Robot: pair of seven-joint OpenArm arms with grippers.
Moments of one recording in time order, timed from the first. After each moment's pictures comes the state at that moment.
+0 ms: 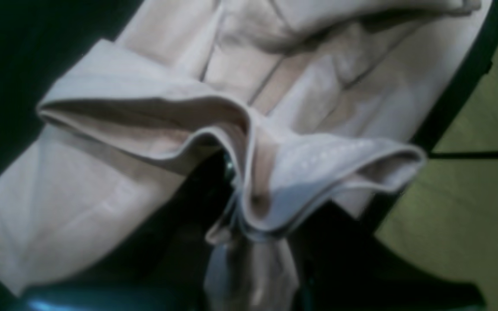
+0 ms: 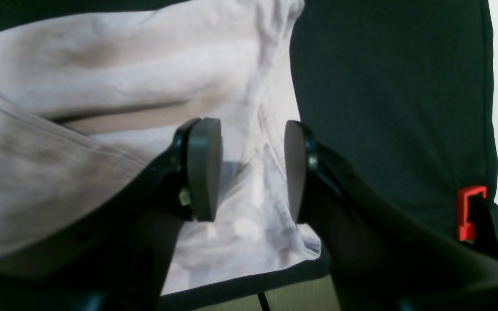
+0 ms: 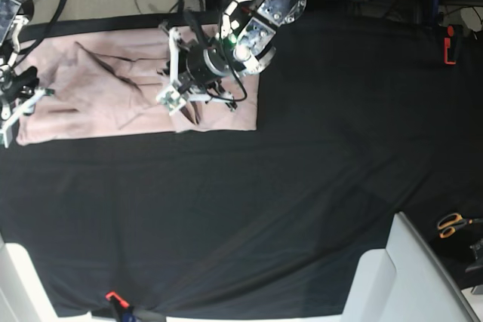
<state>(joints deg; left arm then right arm) 5.7 0.3 33.9 82.1 2.9 -17.0 36.8 -5.6 5.6 36.7 86.9 -8.2 27.7 -44.9</state>
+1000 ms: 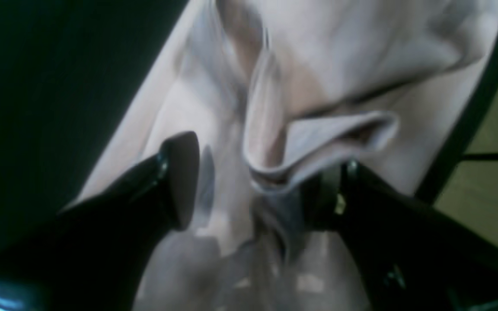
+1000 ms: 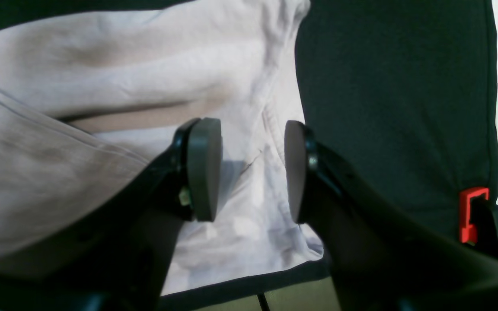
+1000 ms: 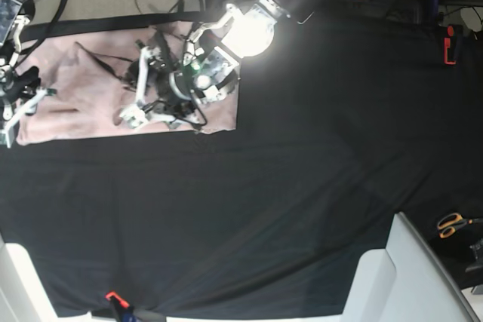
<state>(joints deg) -4.1 5.8 39.9 71.9 1.3 -17.0 36.8 -5.8 5.7 34.6 86.9 -8.3 27.3 -45.0</state>
